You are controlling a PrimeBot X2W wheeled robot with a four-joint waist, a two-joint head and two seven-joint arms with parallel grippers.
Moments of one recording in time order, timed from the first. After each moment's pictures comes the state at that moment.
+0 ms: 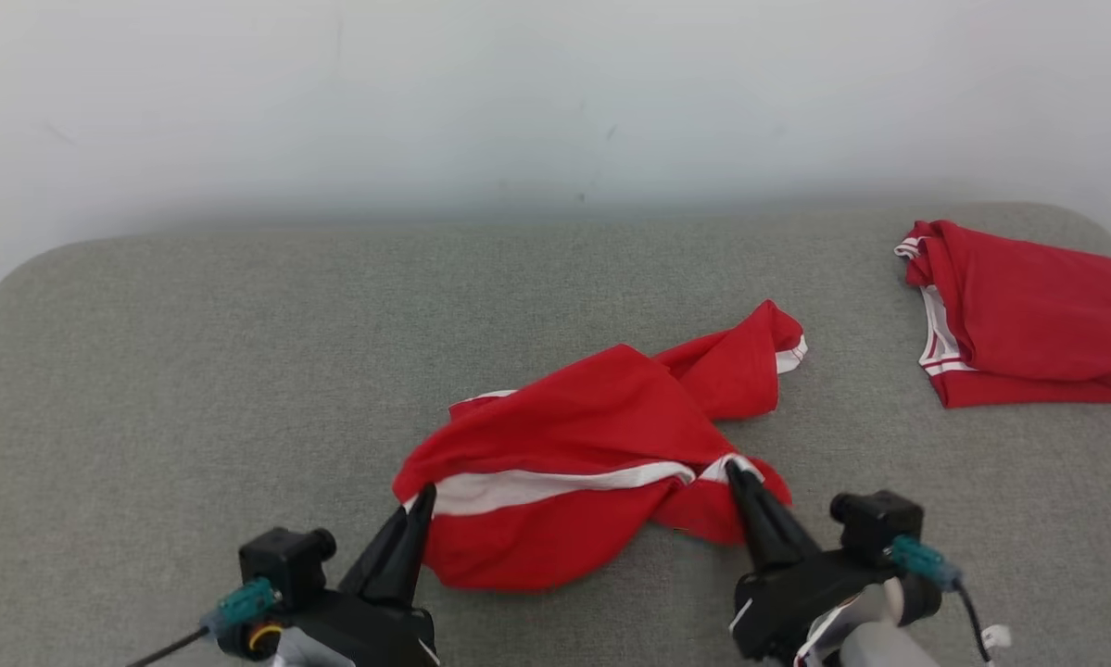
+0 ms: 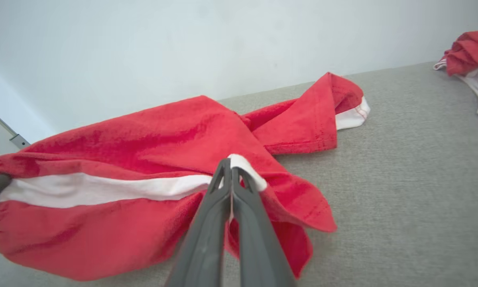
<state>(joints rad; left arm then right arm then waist) -0.31 0.24 -0.54 0.47 -0.72 -0.13 -0.26 -0.33 -0.08 0.39 0.65 0.50 0.13 -0.26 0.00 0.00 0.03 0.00</state>
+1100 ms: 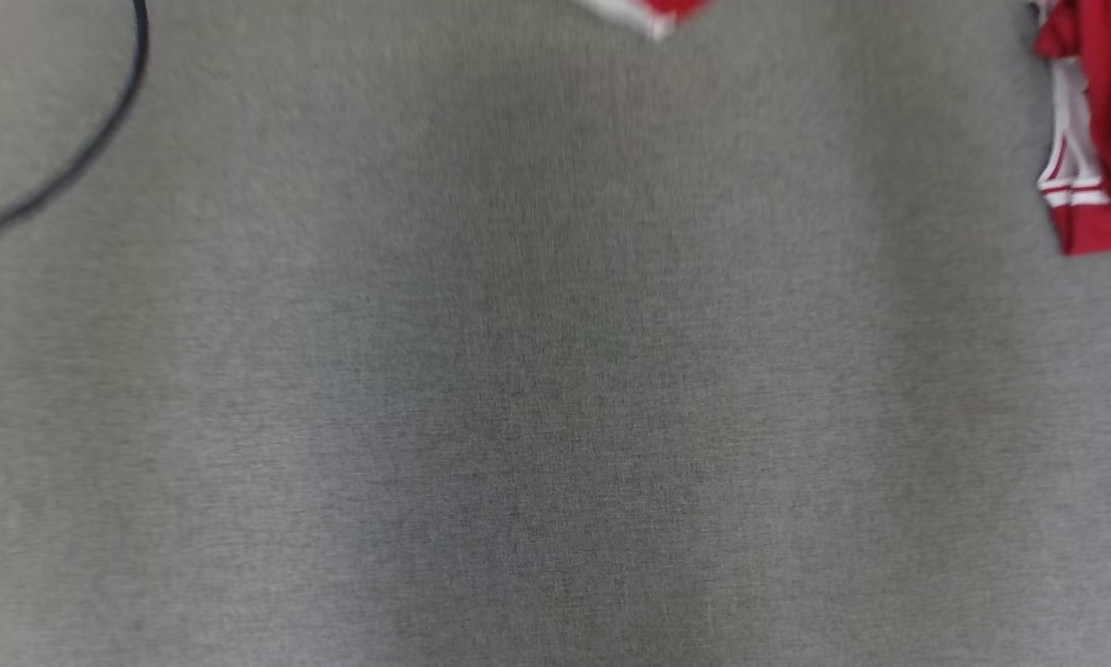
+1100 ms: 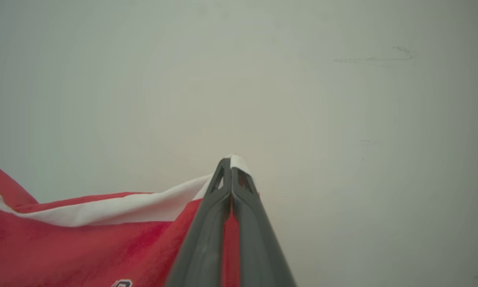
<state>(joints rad) -1.61 0.47 -0.68 0.49 -1.04 -0.13 0.02 -1.57 -0.39 0.42 0.62 0.68 0.13 -0.03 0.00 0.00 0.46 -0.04</state>
